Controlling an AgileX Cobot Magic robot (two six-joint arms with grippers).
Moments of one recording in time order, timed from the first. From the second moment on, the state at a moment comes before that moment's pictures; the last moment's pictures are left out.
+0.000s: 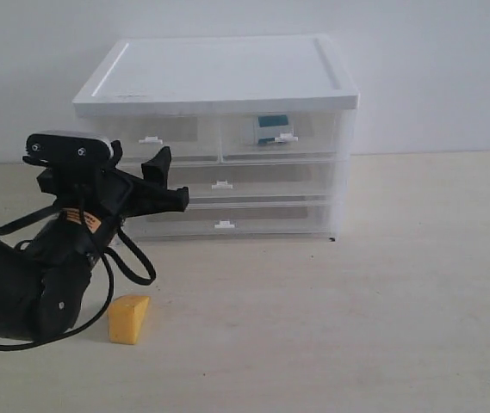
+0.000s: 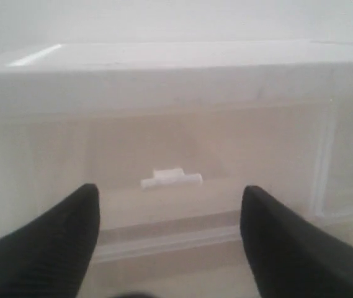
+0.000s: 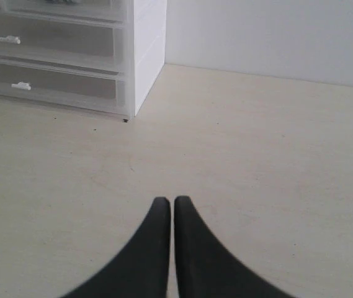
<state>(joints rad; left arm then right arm) -0.52 1.98 -0.76 -0.32 -1.19 0.15 0.24 0.00 0.00 -0.10 0.33 0.03</state>
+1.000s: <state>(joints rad) -0.55 2.09 -0.91 -0.44 -1.20 0.13 0.24 0.00 0.00 -0.10 0.33 0.03</state>
